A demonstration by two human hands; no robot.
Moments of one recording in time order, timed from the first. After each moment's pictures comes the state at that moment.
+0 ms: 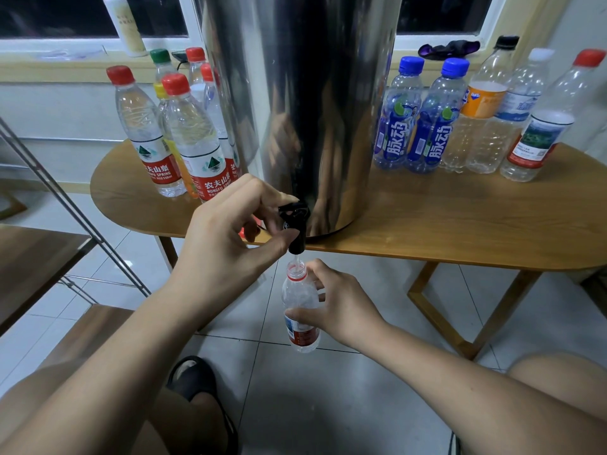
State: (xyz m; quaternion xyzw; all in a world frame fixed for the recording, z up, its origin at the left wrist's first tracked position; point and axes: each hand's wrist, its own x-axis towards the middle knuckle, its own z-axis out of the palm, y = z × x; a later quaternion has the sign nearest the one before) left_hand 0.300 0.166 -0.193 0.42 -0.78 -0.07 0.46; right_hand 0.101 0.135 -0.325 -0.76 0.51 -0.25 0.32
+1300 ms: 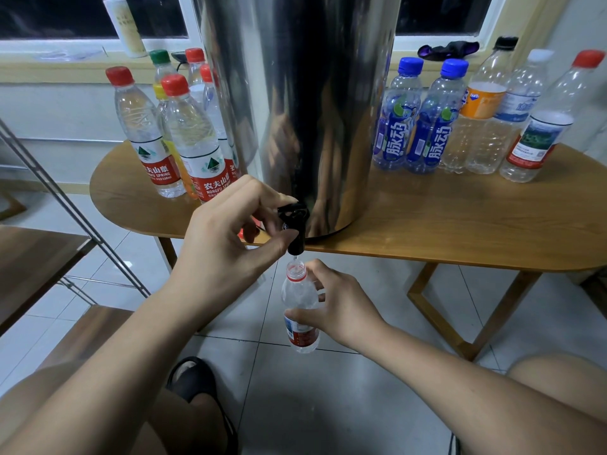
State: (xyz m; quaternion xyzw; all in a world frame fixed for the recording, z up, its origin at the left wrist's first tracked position) left_hand 0.300 0.167 -0.193 0.42 -0.78 -0.07 0.47; right_hand 0.101 0.135 -0.323 -0.77 0.50 -0.24 0.31
